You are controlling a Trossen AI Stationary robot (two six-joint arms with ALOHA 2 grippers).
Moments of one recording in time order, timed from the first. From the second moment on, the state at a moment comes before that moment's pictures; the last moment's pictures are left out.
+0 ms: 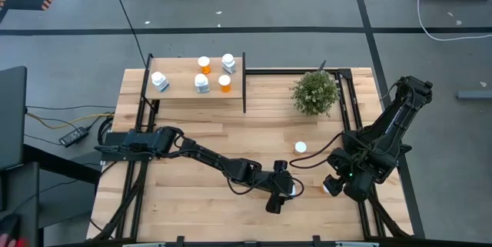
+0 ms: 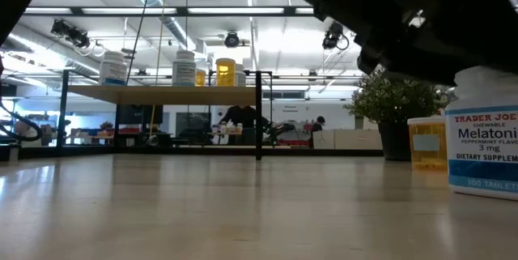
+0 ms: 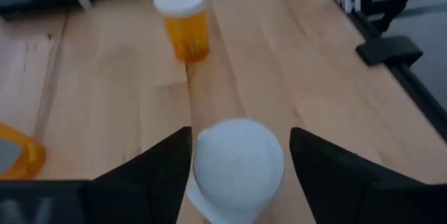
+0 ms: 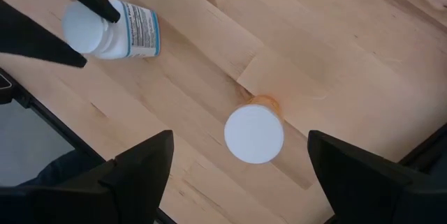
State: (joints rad) left arm -0.33 2.34 1.81 -0.05 -0.13 -0.04; right arm 0.94 1.19 0.93 -1.07 0.21 1.90
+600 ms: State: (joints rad) left arm -0.33 2.34 1.81 -0.07 -0.13 -0.04; right arm 0.94 1.19 0.93 -1.07 0.23 1.90
